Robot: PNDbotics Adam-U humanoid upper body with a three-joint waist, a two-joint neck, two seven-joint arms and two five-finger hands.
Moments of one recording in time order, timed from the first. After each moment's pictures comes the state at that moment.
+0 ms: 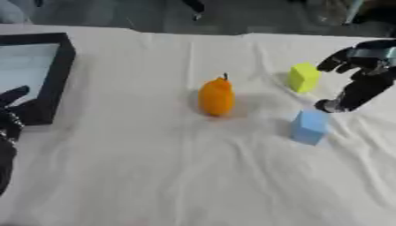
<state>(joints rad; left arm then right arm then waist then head) -0.18 0.43 -0.23 -1.98 0.31 0.02 0.42 -0.72 -1.10 0.41 -1.73 0.08 0.67 0.59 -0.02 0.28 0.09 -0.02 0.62</state>
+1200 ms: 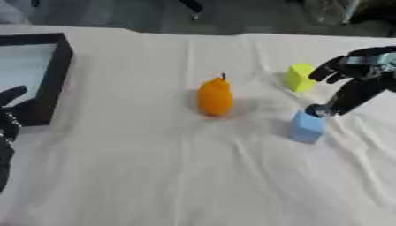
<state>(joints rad) -0.18 0.43 -0.23 -1.98 0.31 0.02 0.42 -0.70 -1.10 0.43 -1.73 -0.07 0.71 0.54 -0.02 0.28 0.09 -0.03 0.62</state>
